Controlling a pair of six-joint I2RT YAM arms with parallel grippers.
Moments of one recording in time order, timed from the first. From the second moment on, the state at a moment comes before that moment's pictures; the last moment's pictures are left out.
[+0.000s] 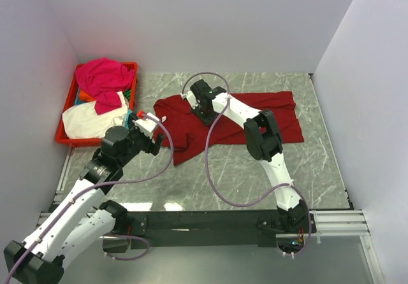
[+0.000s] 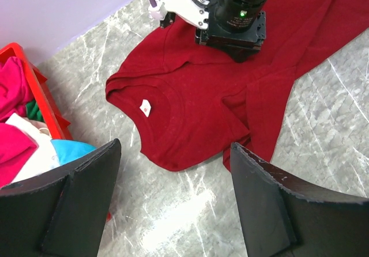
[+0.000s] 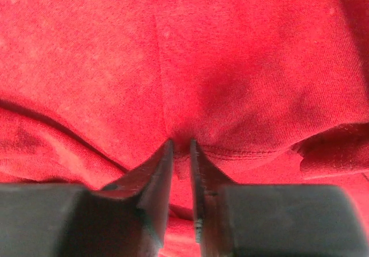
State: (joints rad) left arm -0.48 0.73 0.66 -0.17 0.05 0.23; right arm 0.61 2.38 2.03 -0.82 0.02 -0.27
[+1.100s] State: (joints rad) left arm -0.08 1.47 0.92 0.08 0.15 -0.73; right arm 0.66 2.42 2.19 -0.88 -0.10 -0.21
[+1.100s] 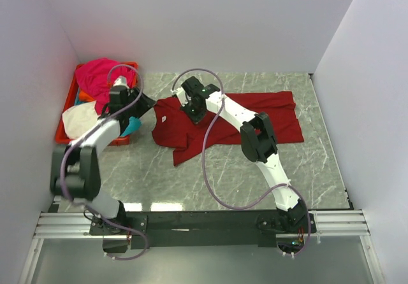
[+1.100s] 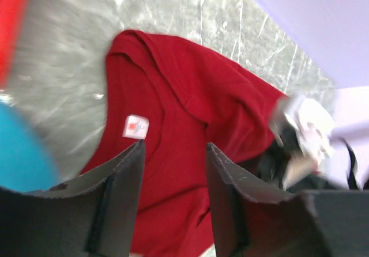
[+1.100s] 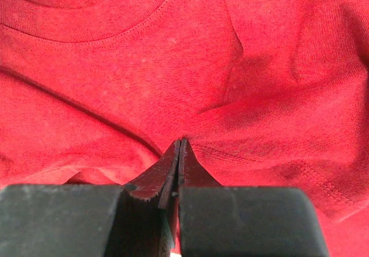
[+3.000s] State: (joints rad) left arm -0.11 2.12 1.43 0.05 0.34 -0.96; right arm 0.50 2.28 2.23 -0.78 -0.34 -0.04
